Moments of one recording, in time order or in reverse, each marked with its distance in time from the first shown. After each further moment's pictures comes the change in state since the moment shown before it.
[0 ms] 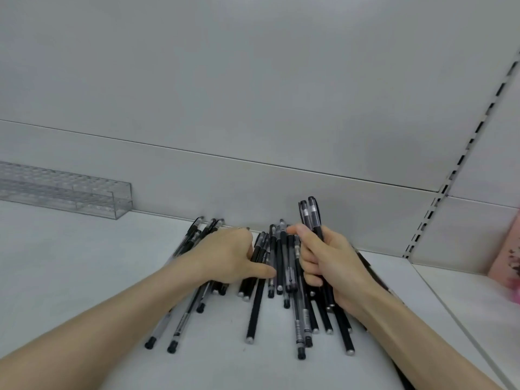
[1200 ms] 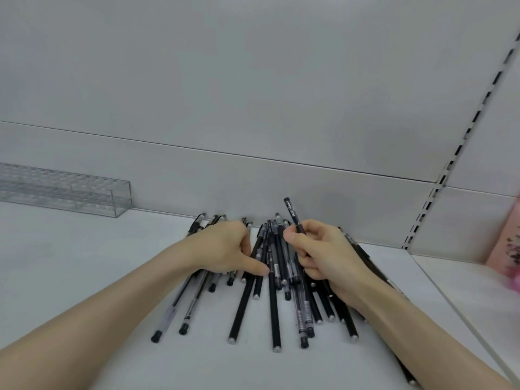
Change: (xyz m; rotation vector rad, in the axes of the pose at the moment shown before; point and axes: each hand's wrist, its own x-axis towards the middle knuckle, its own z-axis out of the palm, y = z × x) left_hand -0.001 -0.007 -0.009 -0.149 -0.112 -0.001; right_hand 0.001 -0.001 0.002 -0.093 -0.031 0.031
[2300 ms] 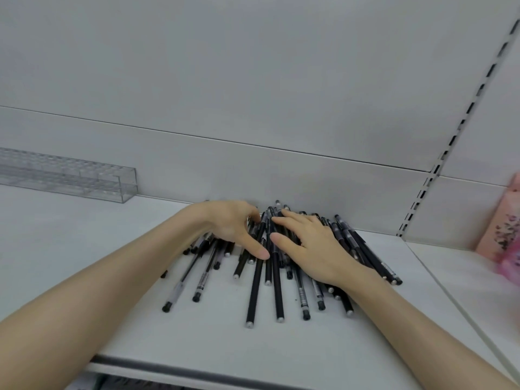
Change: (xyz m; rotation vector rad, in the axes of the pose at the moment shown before) left_hand 0.010 0.006 -0.016 0.089 -0.181 -0.015; right_hand 0.001 0.012 0.004 -1.100 -0.067 -0.240
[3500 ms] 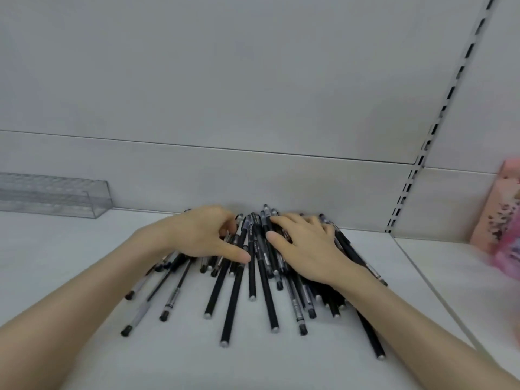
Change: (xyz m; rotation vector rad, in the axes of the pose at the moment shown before) left_hand 0.000 0.005 0.005 0.075 0.194 0.045; right_hand 0.008 0.023 -0.010 -0.088 0.018 0.093
